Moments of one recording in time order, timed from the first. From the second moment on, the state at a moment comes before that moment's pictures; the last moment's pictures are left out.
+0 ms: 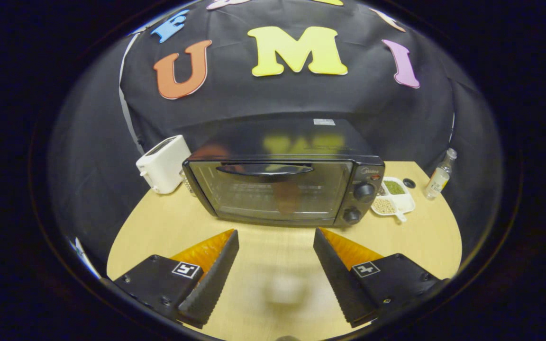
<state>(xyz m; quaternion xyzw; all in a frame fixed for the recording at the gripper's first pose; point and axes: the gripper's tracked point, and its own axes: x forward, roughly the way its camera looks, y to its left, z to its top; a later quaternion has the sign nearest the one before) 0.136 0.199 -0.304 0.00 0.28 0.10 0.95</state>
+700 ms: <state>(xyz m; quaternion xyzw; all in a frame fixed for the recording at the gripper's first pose) 0.073 0.026 -0.273 -0.01 0.26 0.00 0.97</state>
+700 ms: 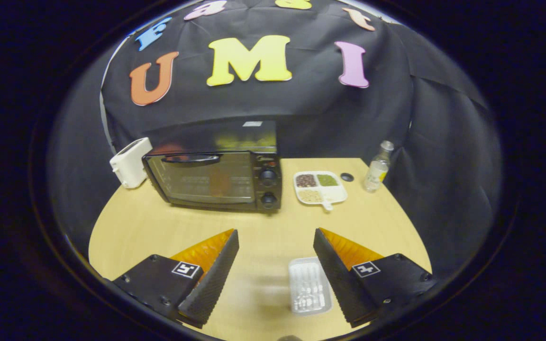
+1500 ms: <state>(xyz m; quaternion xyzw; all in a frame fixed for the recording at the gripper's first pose) -0.022 -0.140 -0.036 -0.01 0.02 0.00 1.00</state>
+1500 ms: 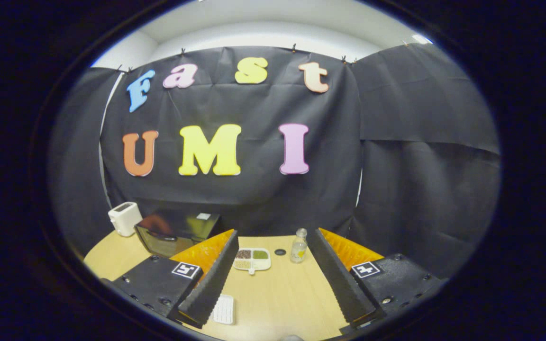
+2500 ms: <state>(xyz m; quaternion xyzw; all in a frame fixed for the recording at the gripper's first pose) -0.079 -0.163 0.009 0.00 -0.06 0.03 1.00</state>
